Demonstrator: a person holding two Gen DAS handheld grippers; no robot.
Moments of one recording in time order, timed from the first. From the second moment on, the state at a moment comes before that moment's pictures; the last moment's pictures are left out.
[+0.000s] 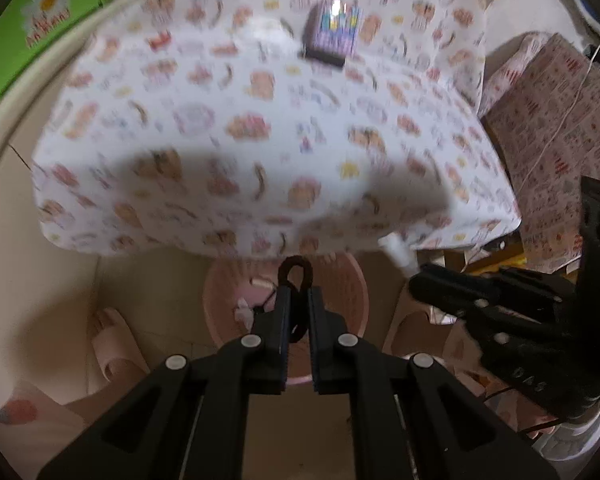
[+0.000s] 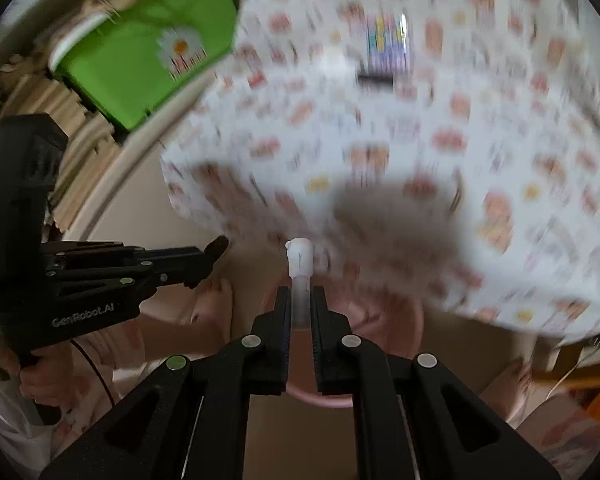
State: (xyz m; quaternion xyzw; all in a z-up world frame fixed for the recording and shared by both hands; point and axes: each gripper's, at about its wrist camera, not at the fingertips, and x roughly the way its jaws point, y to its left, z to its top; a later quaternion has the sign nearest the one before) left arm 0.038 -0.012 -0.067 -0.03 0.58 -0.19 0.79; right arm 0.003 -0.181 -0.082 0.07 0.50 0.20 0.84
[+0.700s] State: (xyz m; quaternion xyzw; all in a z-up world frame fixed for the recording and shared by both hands) left arm 0.045 -0.022 -0.194 -0.02 0.72 -0.14 0.68; right arm 0.005 -0.168 -0.268 -0.01 0.70 0.14 0.70
